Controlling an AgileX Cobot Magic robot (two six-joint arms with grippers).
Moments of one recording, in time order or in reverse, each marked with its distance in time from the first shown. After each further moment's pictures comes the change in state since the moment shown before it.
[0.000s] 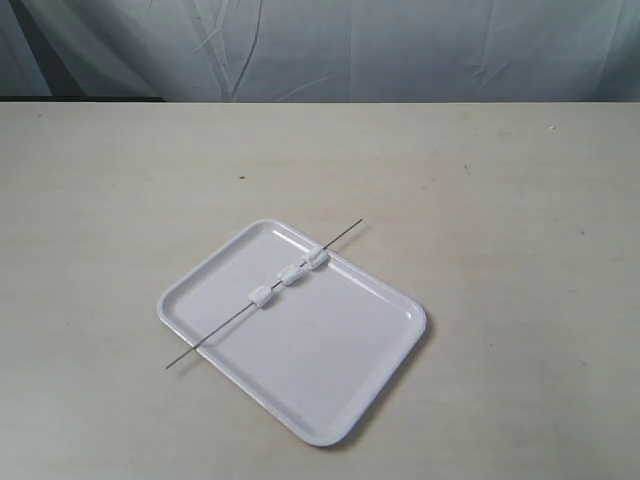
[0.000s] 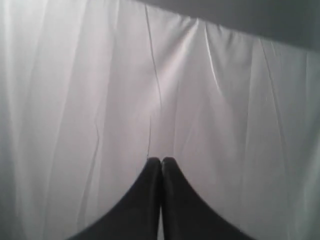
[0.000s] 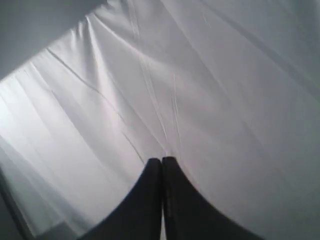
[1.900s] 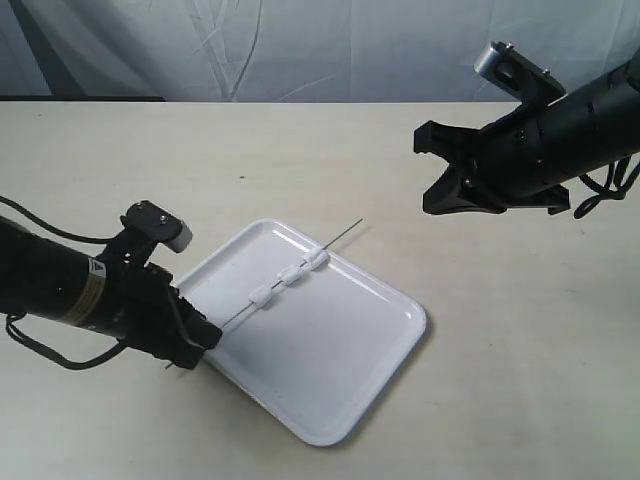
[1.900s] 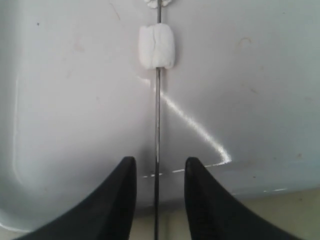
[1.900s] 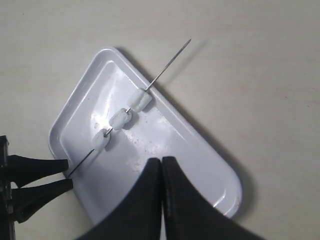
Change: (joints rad) left arm -0.362 1.407 -0.142 0.892 -0.100 -0.342; right arm 0.124 1.148 -0.282 0.693 0.631 -0.767
